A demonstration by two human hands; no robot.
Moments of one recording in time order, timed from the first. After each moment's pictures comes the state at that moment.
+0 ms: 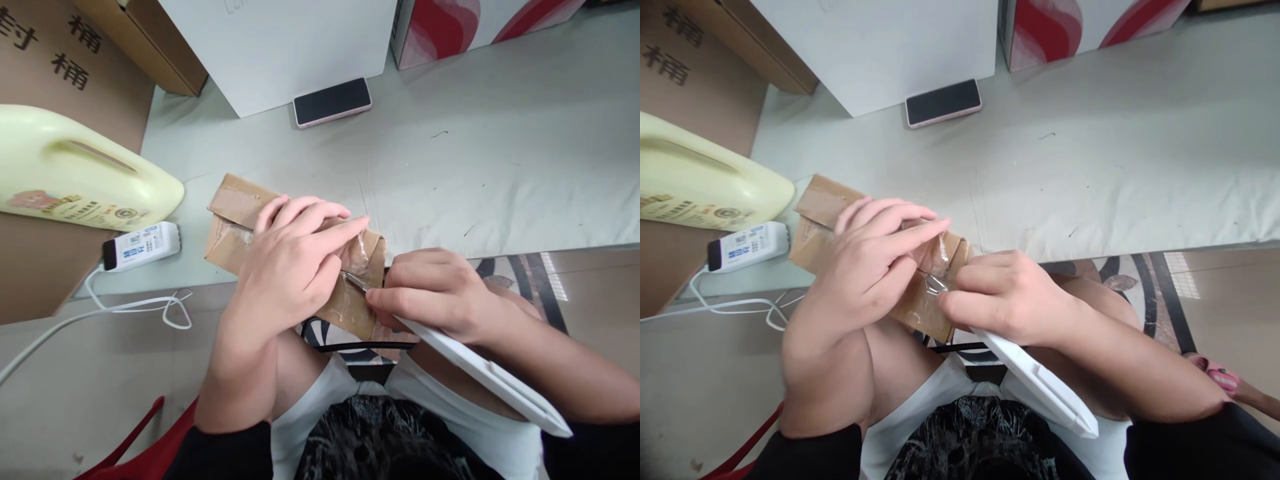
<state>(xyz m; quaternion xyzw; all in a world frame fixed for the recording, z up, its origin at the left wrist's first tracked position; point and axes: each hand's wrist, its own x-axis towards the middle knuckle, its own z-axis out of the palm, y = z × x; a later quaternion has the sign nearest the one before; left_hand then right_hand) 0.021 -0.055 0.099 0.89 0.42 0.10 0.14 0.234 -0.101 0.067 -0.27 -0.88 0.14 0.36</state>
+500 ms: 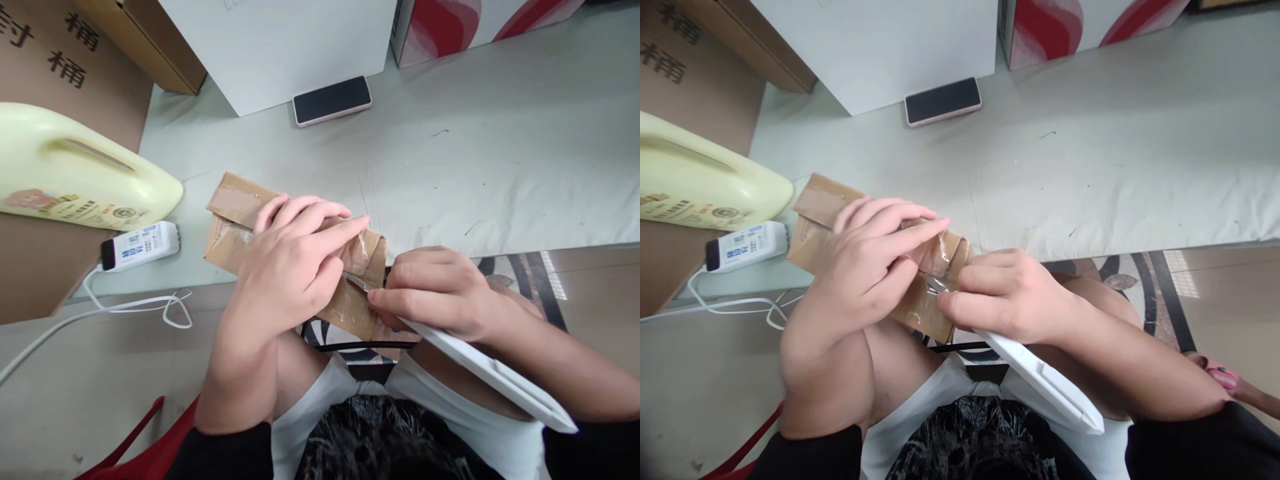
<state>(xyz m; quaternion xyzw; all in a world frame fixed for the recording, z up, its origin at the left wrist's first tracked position) 0.020 -0.056 0.099 0.89 0.42 0.11 0.14 0.235 -0.101 0.065 -0.27 -0.88 0.13 0.36</state>
